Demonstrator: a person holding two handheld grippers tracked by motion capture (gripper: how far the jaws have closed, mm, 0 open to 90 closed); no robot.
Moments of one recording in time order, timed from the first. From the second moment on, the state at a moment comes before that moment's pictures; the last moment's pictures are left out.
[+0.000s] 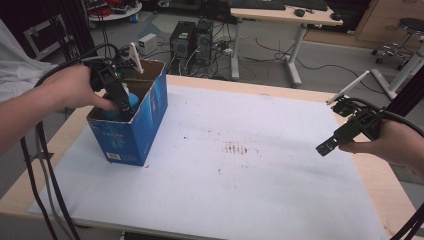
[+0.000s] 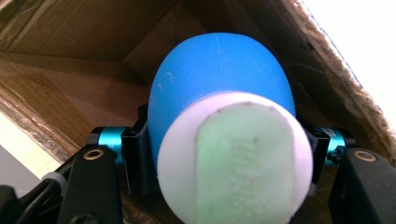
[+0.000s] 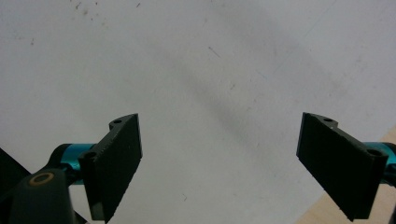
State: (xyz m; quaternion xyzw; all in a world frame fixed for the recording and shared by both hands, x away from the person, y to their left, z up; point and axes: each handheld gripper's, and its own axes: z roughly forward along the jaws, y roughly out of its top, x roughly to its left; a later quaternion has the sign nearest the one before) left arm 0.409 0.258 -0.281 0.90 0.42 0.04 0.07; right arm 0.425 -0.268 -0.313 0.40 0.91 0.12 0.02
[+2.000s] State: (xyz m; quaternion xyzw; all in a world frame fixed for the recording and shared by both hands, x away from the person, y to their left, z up) left arm 0.411 0.256 -0.281 0.90 0.42 0.04 0.07; right arm 0.421 -0.270 -0.311 0.40 0.91 0.13 0.02
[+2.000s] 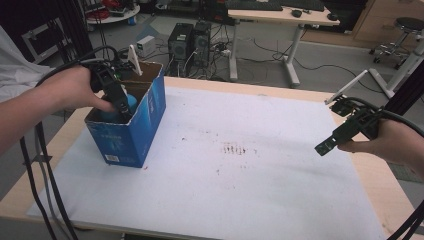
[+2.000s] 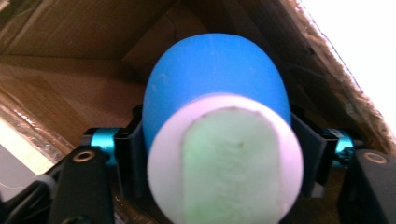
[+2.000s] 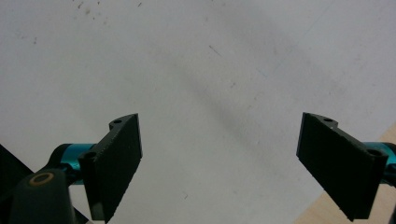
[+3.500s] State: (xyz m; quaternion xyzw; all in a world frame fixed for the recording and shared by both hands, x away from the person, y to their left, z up) left arm 0.387 0.175 -0.195 0.95 0.29 0.07 0.10; right arm 0.412 -0.276 -0.296 0.40 0.91 0.14 0.03
